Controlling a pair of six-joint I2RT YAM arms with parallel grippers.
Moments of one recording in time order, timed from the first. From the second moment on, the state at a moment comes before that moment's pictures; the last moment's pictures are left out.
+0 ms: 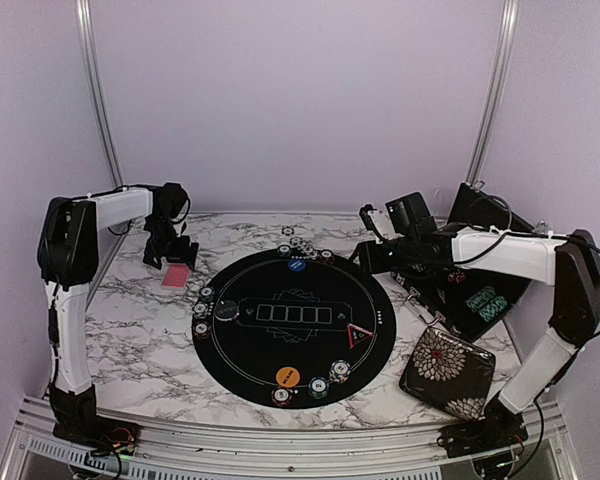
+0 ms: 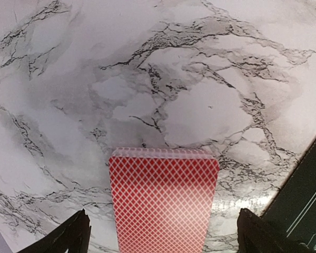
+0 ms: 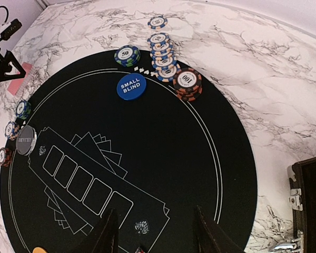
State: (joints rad) left arm -0.23 2.17 1.77 -0.96 -0.08 -0.21; right arm 0.54 1.62 1.13 -0.25 -0.11 0.24
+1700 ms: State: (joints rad) left arm -0.20 2.27 1.81 -1.02 -0.05 -0.09; right arm 0.54 1.62 1.13 -0.25 -0.12 0.24
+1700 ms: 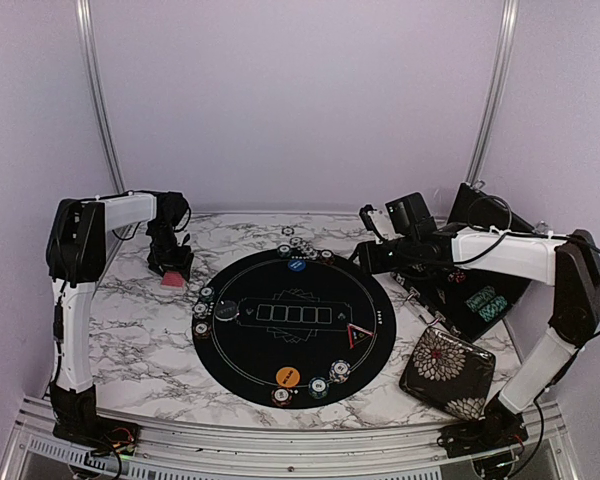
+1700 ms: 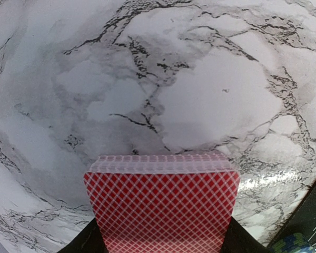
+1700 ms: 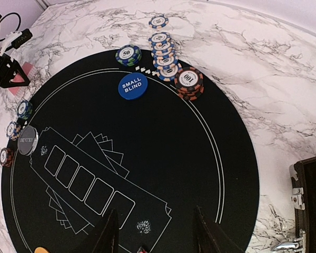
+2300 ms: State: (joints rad) left arm -0.20 2.25 1.79 -1.04 -0.07 -0.09; right arm 0.54 1.62 1.13 -0.24 -0.16 0.29
